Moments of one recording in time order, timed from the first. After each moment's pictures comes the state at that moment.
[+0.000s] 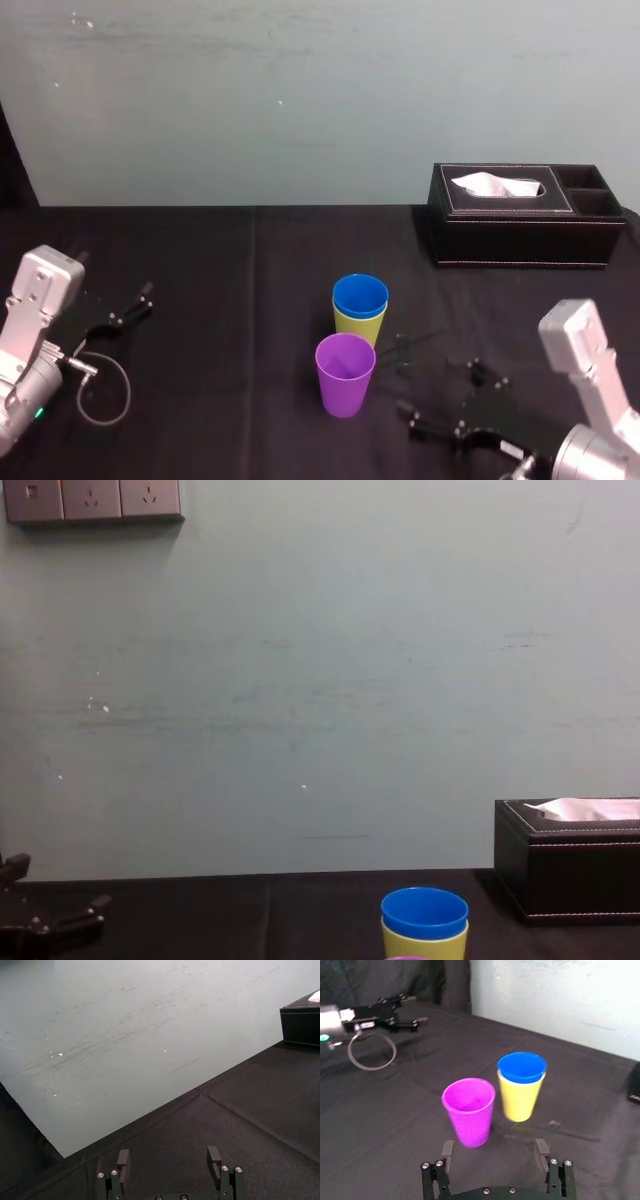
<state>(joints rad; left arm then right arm) -0.20 0.60 0.45 -1.41 -0.25 -0.12 0.03 -0.08 0.61 -0.30 -1.78 0.42 0.17 0.39</state>
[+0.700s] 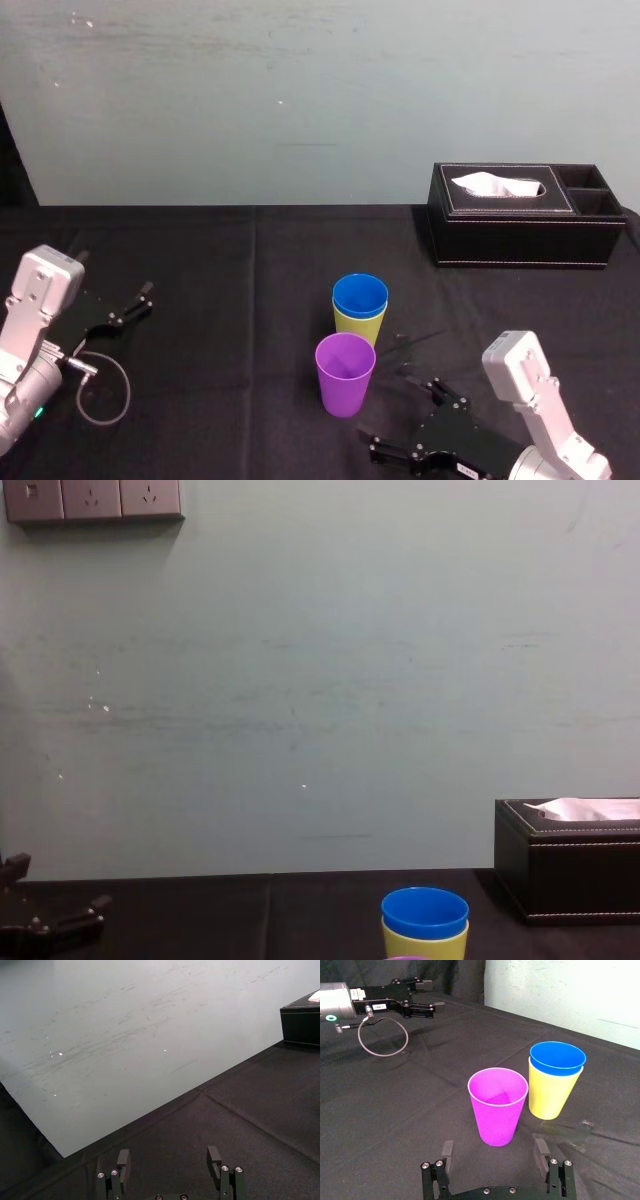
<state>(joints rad) -0.20 0.60 0.45 -1.41 -0.25 -0.12 0.03 -0.05 0.53 -0.38 -1.71 0.31 0.13 0.38</state>
